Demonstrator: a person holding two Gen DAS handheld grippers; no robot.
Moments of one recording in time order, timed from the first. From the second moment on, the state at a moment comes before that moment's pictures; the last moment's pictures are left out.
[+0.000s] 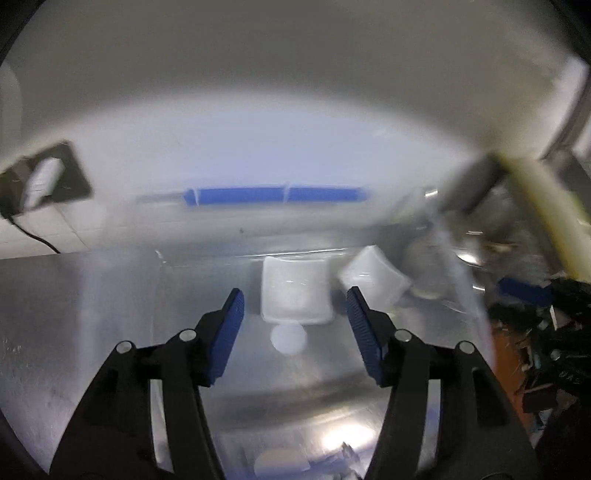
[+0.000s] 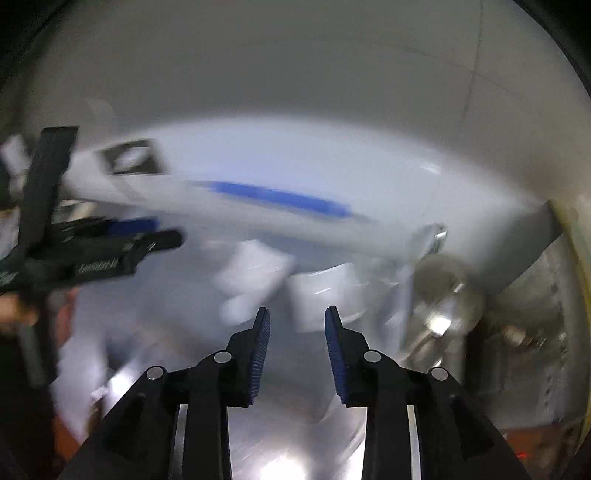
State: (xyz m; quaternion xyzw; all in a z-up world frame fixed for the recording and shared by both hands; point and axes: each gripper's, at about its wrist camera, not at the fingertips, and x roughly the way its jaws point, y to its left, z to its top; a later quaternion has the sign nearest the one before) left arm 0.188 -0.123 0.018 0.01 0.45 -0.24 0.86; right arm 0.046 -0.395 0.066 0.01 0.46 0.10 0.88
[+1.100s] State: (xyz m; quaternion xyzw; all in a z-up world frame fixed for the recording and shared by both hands) left arm 0.020 -0.066 -0.145 -0.18 0.61 -0.26 0.73; right arm -0.055 -0.327 -0.150 0.09 0.65 0.11 0.75
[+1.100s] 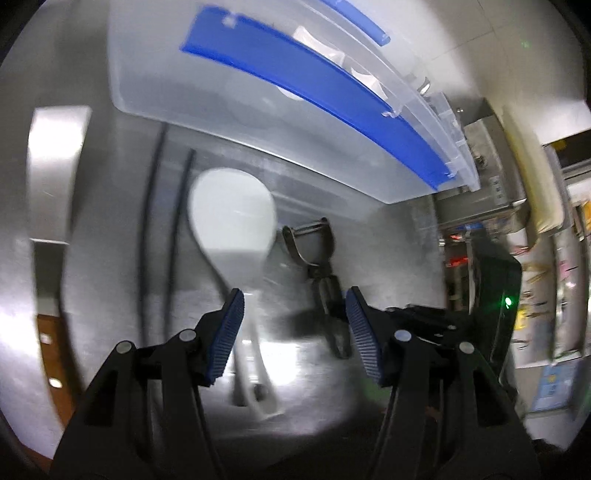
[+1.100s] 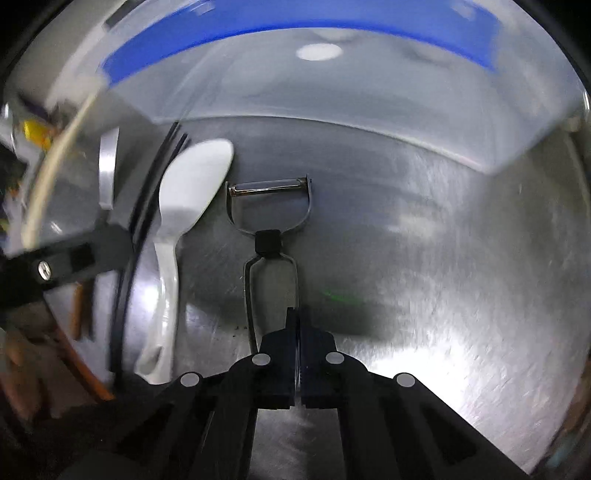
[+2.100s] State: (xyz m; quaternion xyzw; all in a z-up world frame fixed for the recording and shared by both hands) left arm 0.013 -0.169 -0.200 -0.22 0.70 -0.26 0.62; right arm -0.108 -0.386 -0.133 0.27 0.64 0.20 0.69
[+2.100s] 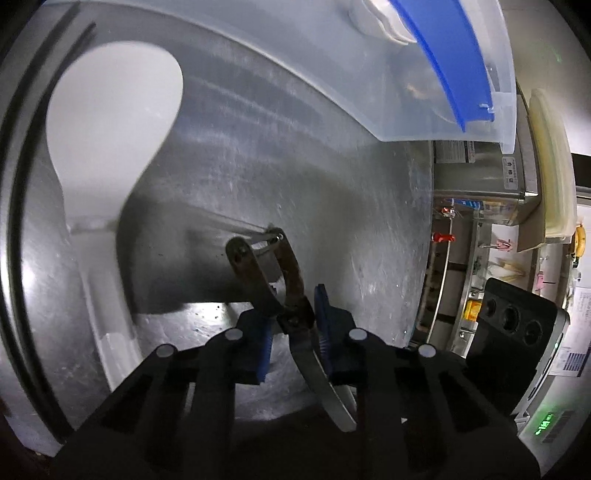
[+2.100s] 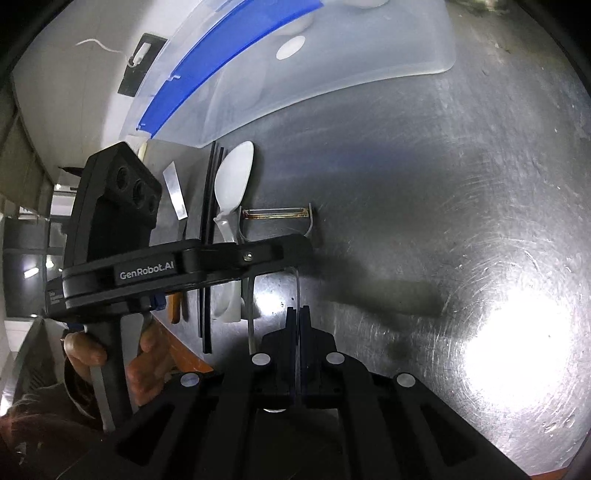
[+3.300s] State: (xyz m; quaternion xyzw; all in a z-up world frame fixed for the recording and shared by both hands) left arm 0.106 -0.239 0.019 -0.09 0.49 -0.44 0.75; right arm -0.039 -0.409 0.044 0.14 0.45 0.17 0.86
